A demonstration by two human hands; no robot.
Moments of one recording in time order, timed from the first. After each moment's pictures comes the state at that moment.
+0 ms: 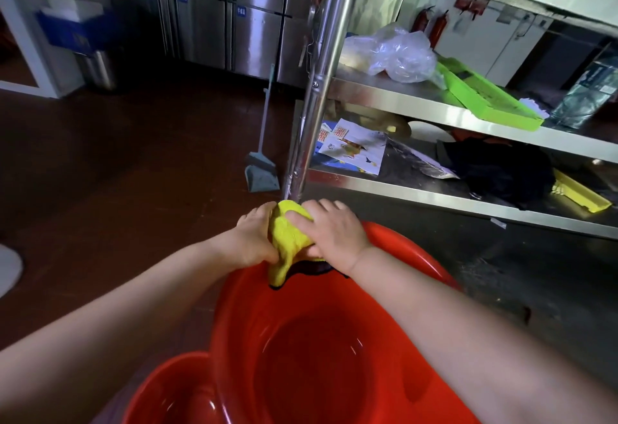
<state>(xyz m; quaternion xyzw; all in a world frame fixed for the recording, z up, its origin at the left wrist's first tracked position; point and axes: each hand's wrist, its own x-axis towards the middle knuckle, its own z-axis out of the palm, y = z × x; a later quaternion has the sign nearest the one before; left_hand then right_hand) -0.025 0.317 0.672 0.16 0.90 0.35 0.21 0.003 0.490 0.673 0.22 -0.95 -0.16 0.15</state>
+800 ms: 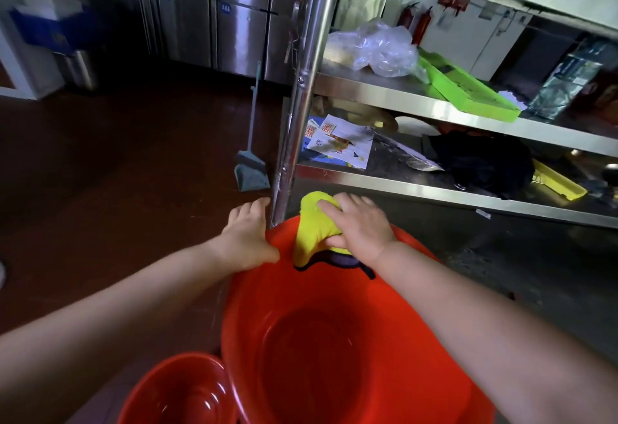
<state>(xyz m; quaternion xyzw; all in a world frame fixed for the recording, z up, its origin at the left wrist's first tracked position) -0.009 0.322 0.677 0.16 0.92 0.32 0.15 0.020 0.540 0.681 0.11 -0.98 -0.13 0.07</state>
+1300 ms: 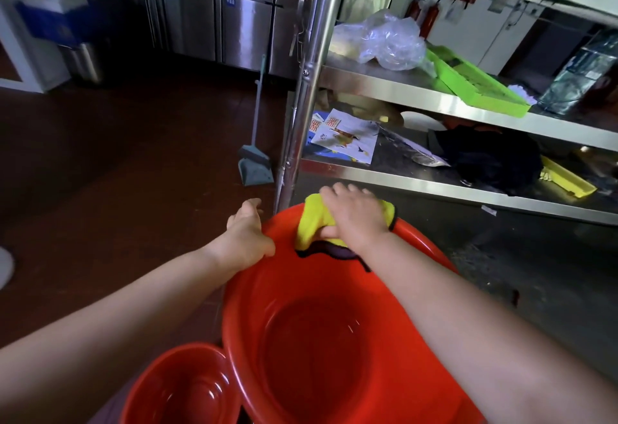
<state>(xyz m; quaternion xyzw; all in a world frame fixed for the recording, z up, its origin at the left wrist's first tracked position) -0.003 0.323 0.674 0.05 0.87 0.46 0.18 0.005 0.522 0.679 0.06 -0.98 -0.15 0.07</state>
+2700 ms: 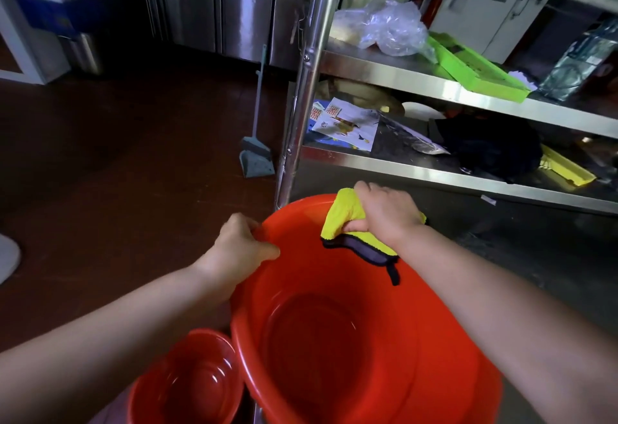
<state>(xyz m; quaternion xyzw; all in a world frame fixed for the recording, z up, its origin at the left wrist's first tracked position) 0.050 0.302 0.674 -0.01 0.84 0.51 0.18 0.036 0.566 0.680 0.04 -0.99 -0.15 0.07</state>
